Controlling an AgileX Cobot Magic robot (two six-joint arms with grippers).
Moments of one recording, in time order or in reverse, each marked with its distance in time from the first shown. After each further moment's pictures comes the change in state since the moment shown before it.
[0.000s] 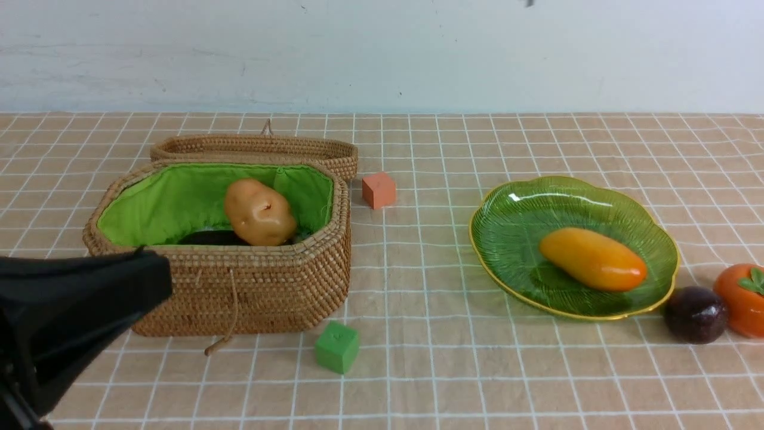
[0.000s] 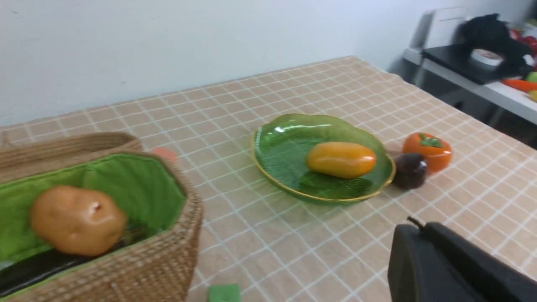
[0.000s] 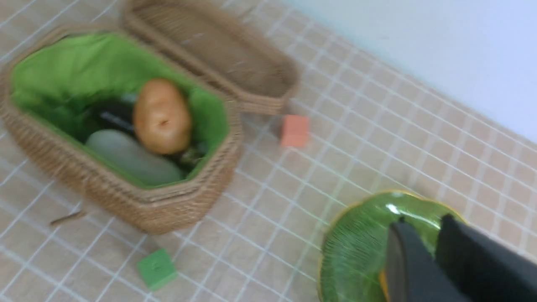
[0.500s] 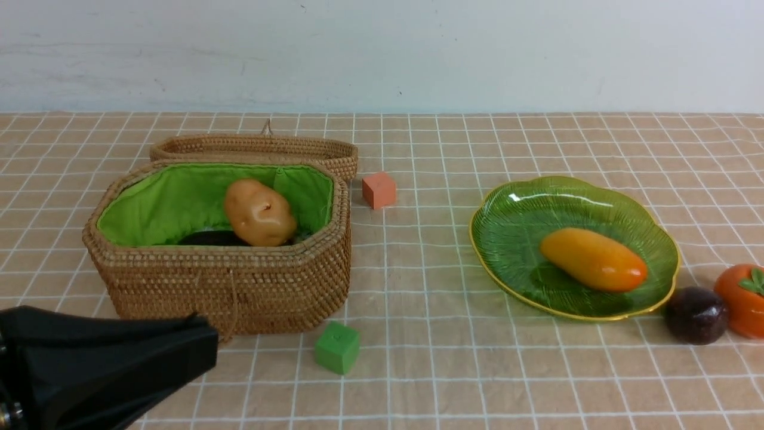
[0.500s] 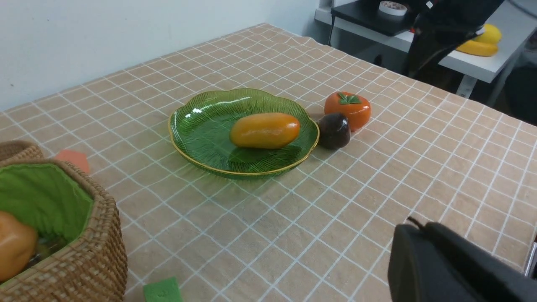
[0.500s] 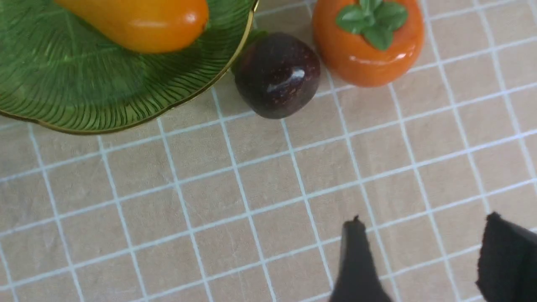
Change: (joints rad) right arm -0.775 -0.265 0.918 0.222 -0.196 0.091; left arm 0.000 0.003 0.000 -0.335 0.007 0.381
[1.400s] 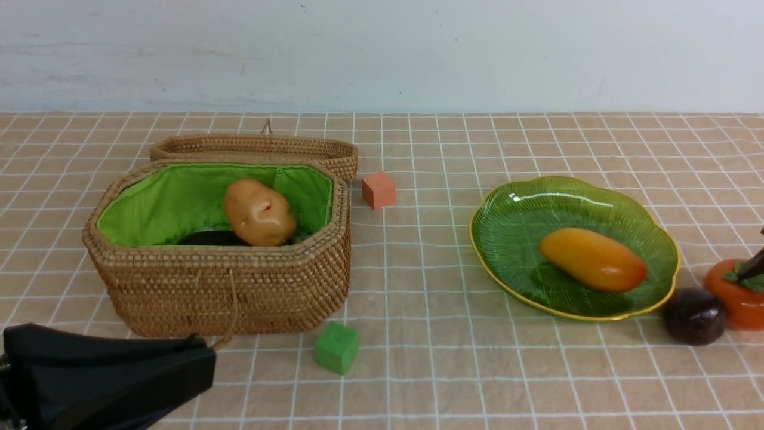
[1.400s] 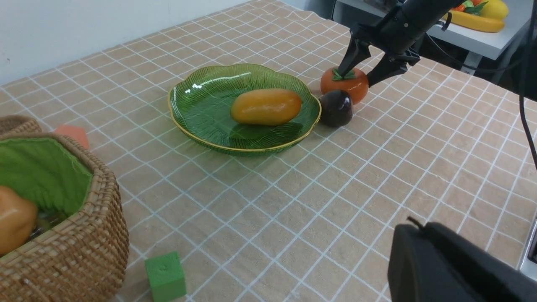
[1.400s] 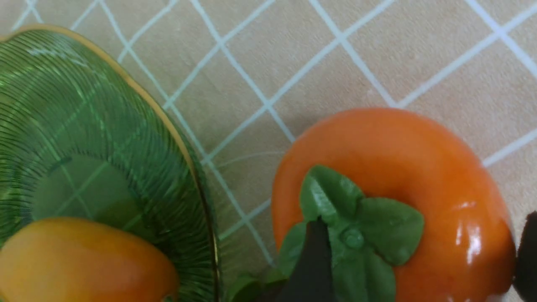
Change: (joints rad) right arm -0.352 0.501 0.004 0.687 -0.463 -0.426; left arm 0.000 0.000 0.000 -0.004 0.054 0.003
